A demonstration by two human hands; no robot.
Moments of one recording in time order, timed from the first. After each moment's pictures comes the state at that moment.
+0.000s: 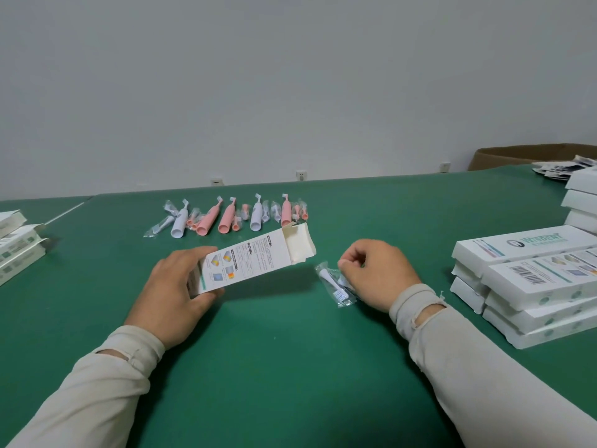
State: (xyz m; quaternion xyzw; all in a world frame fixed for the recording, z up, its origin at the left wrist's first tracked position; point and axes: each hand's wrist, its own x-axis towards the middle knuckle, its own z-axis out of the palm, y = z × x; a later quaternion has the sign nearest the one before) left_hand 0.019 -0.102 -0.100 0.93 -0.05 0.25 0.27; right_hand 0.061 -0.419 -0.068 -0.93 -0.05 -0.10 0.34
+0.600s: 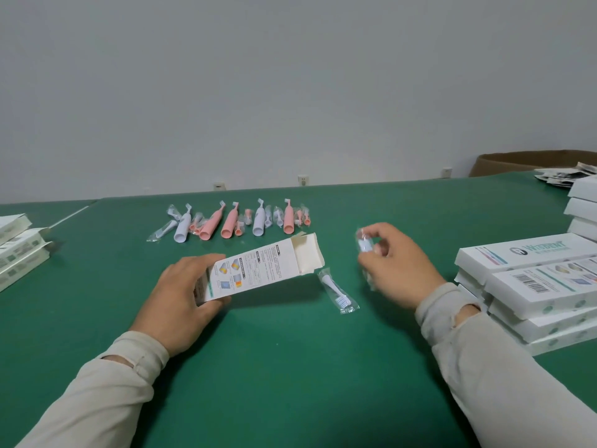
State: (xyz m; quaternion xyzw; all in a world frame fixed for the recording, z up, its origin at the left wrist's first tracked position) left_hand 0.017 -0.107 -0.099 0.93 -0.07 0.24 0.28; right_hand 0.058 -0.434 -0.053 -0.86 -0.08 -0.10 0.50
